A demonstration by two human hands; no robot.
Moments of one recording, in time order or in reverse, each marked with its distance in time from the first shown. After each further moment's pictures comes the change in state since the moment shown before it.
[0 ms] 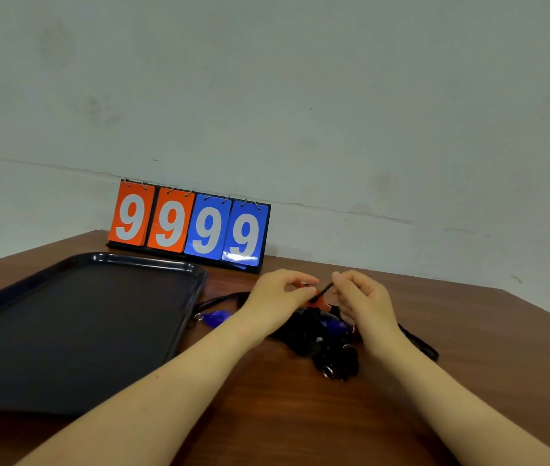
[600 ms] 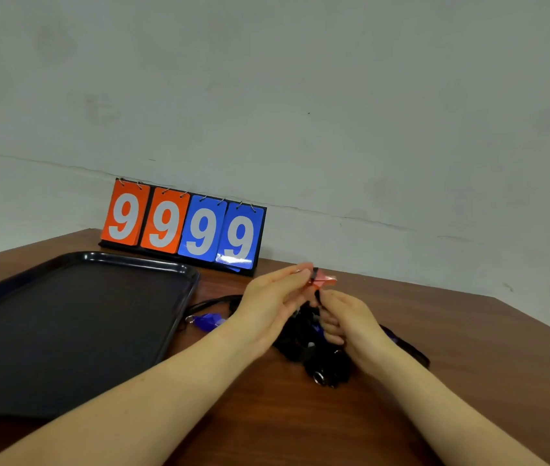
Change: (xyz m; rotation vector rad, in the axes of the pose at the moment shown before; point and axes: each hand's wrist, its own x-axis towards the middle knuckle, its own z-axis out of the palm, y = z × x) left_hand -0.005 0.010 0.010 -1.055 0.021 -0.142; right_hand 0.006 0.014 0.001 0.146 -0.172 0.299
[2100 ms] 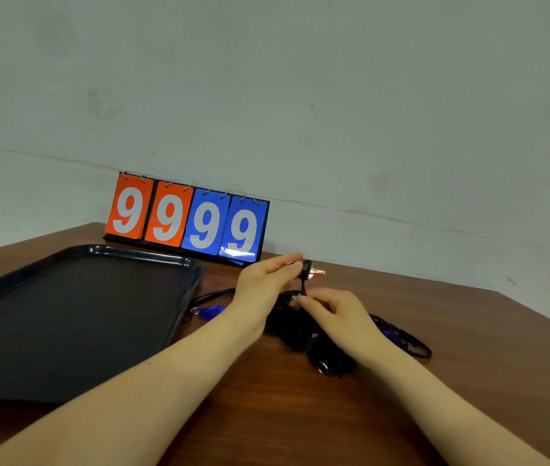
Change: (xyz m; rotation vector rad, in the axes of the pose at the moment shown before) left_hand 0.006 0.004 -0.014 0.415 0.138 0.113; right_hand -0.009 -0.001 0.011 -0.738 -0.038 -0.382
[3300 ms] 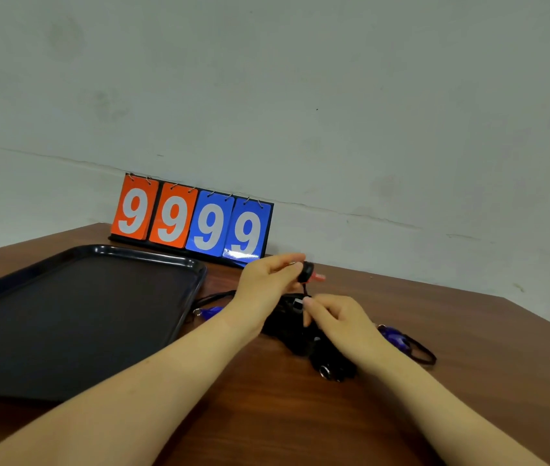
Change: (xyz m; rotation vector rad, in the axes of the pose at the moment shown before) left_hand 0.000 0.007 0.000 0.081 -0.014 0.072; right_hand -0.001 0.002 0.000 0.080 -0.029 -0.010
